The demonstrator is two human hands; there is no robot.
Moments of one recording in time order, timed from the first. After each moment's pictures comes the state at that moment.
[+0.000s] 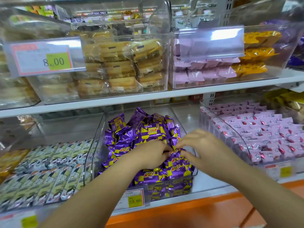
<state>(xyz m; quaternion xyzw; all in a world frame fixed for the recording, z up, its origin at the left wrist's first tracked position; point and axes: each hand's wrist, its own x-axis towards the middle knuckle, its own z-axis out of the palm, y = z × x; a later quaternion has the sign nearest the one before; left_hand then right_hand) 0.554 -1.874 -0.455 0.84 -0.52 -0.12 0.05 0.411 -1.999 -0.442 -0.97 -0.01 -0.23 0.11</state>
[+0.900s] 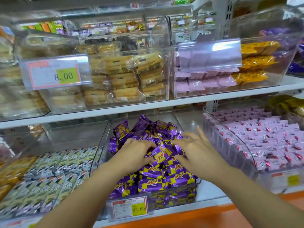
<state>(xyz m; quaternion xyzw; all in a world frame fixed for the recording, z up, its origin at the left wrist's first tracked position) 0.576 -1.833 -0.441 0.87 -0.50 0.02 0.06 0.437 -1.989 -0.444 -0.98 0.06 -0.16 0.02</state>
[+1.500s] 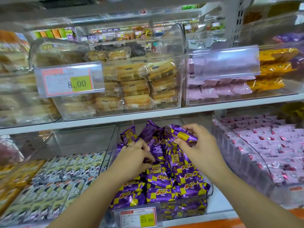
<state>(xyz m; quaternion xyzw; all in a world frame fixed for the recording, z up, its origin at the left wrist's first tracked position) 0.597 -1.813 -0.448 0.88 -0.47 0.05 0.06 0.470 -1.981 -0.438 -0.83 0.12 -0.40 0.37</state>
